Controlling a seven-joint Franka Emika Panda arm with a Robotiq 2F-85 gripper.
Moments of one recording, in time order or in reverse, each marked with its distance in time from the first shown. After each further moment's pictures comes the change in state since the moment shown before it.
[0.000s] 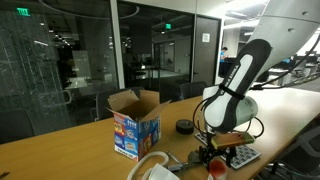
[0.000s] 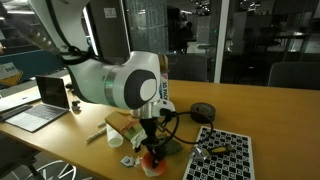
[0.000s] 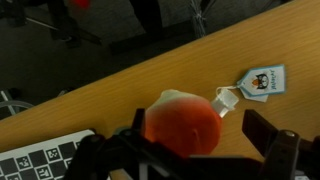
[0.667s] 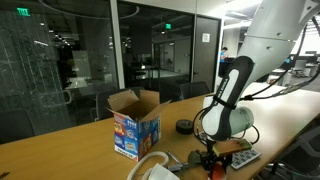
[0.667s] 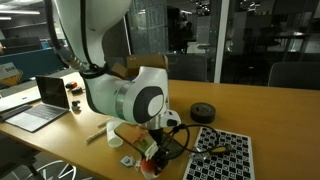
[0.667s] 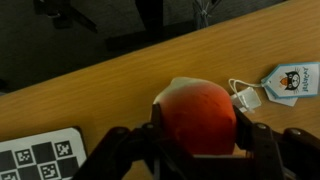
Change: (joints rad) arm 0.000 0.152 -0.029 0.055 0.032 0.090 -0.130
